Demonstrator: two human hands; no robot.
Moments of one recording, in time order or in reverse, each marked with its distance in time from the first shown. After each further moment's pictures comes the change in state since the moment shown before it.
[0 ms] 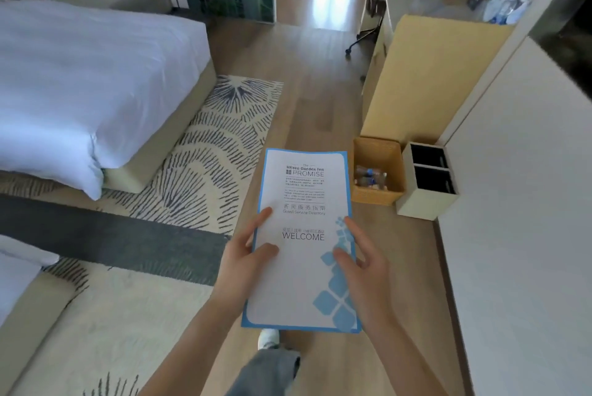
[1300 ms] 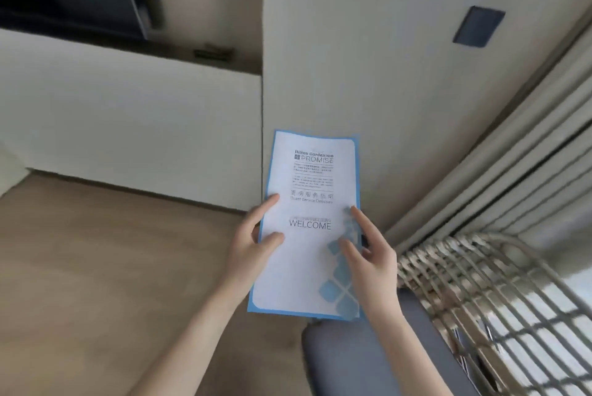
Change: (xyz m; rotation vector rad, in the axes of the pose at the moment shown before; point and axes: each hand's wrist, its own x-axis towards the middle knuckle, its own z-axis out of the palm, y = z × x) left_hand -0.885 -0.259 -0.116 0.356 -1.632 0.181; right_hand -1.104 0.206 -0.039 0.131 1.597 -0.129
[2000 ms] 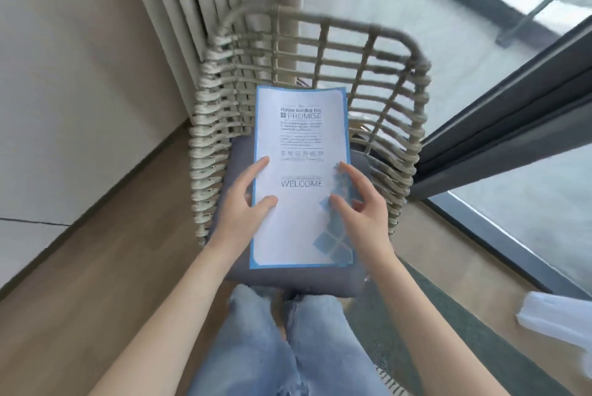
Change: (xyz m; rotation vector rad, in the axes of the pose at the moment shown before) left_hand -0.034 -0.170 0.322 0.330 -1.036 -0.201; right_hand -0.113 0.184 -0.249 0.091 0.982 0.351
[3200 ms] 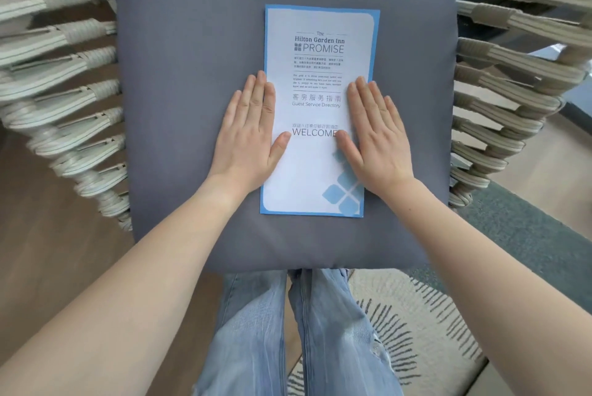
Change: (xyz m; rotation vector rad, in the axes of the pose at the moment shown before) left_hand 0.208 -0.359 0.088 1.308 -0.346 0.463; right_hand 0.180 0.402 0.017 -1.179 -0.132 -0.368
